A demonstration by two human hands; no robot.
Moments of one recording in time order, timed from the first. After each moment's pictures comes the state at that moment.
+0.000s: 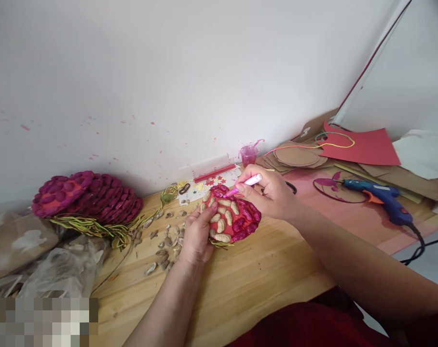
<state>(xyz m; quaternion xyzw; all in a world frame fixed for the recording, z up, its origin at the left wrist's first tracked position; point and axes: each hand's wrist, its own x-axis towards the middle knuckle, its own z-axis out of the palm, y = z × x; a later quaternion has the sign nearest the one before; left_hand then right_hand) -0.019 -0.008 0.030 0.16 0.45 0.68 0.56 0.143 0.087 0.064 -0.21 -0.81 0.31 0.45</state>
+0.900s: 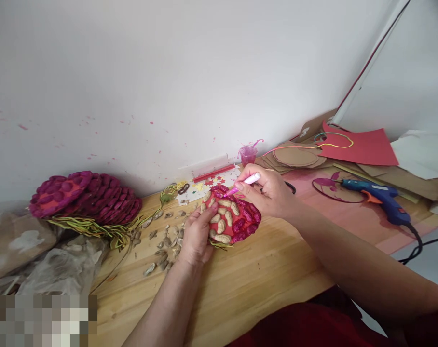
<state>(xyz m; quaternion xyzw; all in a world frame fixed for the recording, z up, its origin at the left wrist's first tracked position) -0.018 -0.009 0.030 0.16 0.45 0.67 0.57 0.143 0.089 0.065 -0.23 -0.81 0.30 0.45</state>
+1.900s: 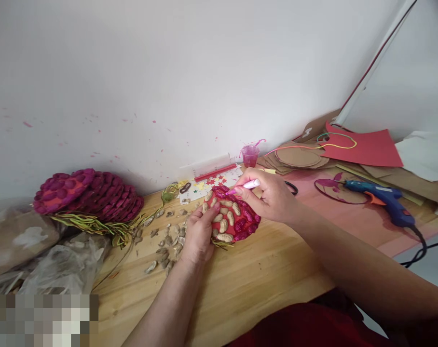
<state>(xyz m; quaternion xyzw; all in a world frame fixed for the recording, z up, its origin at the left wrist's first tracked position) -0.018 -0.008 0.024 0.16 0.46 0.68 0.55 0.142 0.087 0.063 -0.18 -0.84 0.21 0.47</state>
